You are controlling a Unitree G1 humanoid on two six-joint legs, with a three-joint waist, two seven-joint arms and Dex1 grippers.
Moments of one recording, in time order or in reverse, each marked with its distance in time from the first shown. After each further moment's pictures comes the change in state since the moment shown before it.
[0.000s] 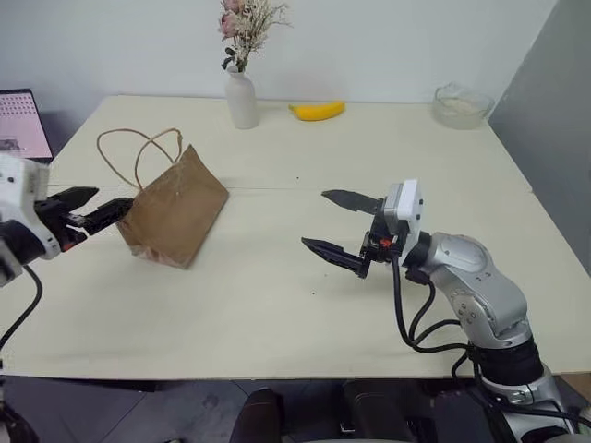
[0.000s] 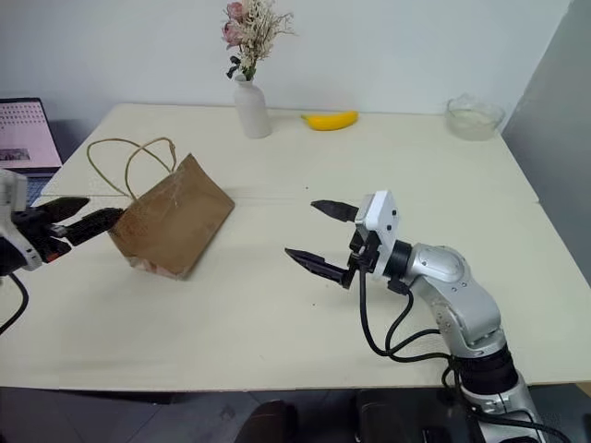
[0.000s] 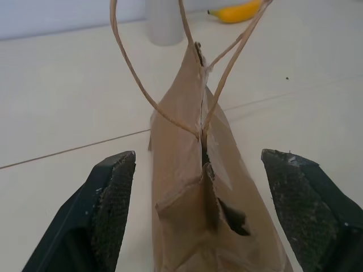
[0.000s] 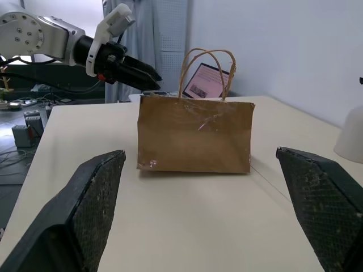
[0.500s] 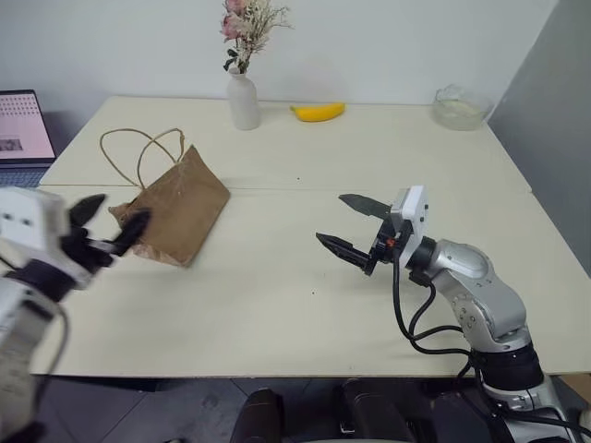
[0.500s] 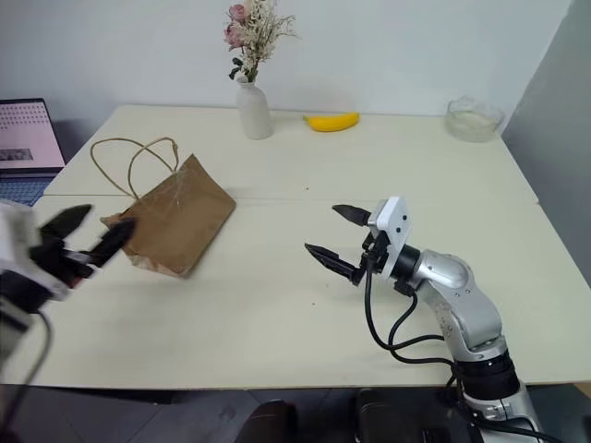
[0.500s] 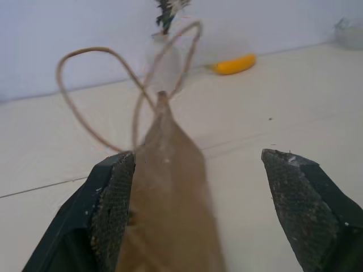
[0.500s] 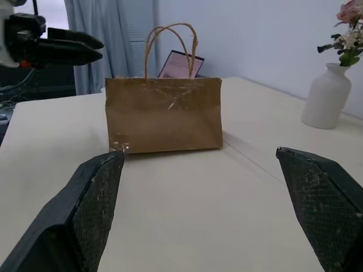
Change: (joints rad) left arm 0.316 -0.202 0.288 -0.558 -0.109 0.065 0.284; right arm 0.049 0.010 -0.029 0.083 -0.034 -0.049 -0.017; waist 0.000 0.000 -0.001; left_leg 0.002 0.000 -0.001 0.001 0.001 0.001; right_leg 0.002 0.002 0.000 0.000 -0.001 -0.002
